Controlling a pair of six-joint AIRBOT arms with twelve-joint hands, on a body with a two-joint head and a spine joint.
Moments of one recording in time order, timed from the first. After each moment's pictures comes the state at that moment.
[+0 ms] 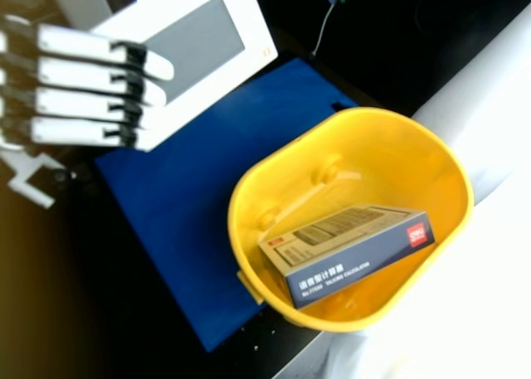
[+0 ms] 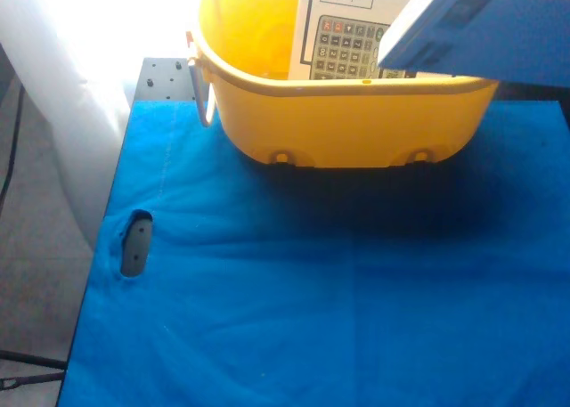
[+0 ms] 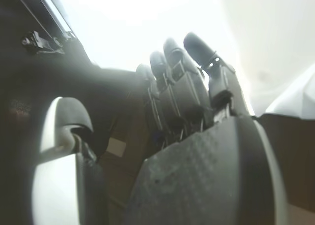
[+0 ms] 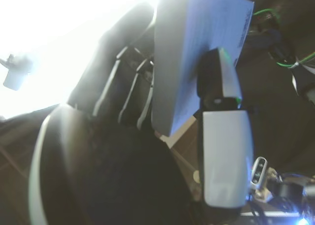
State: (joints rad) left arm 0.15 -0.86 1.18 -0.15 -0.78 1.00; right arm -1.18 -0.71 0.91 -2.92 -1.65 2.81
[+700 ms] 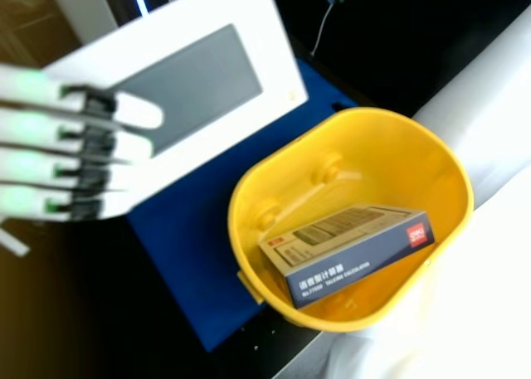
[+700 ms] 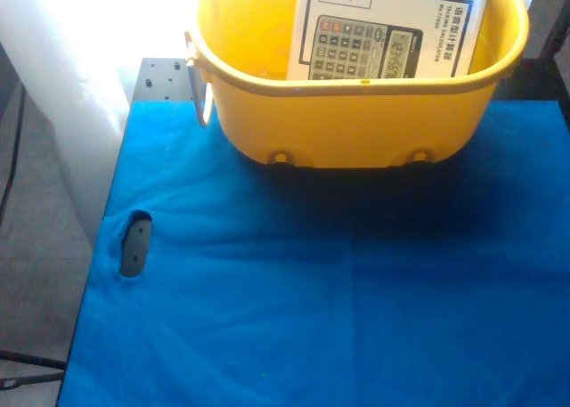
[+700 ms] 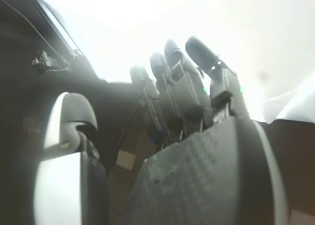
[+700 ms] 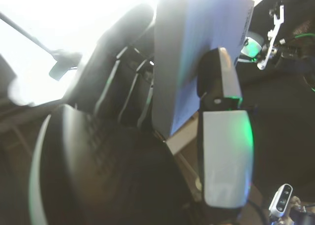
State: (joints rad) left arm 0.12 -0.88 1.18 -0.19 -0.74 1.11; right arm -0.87 -0.80 1.10 -2.93 -1.38 2.79
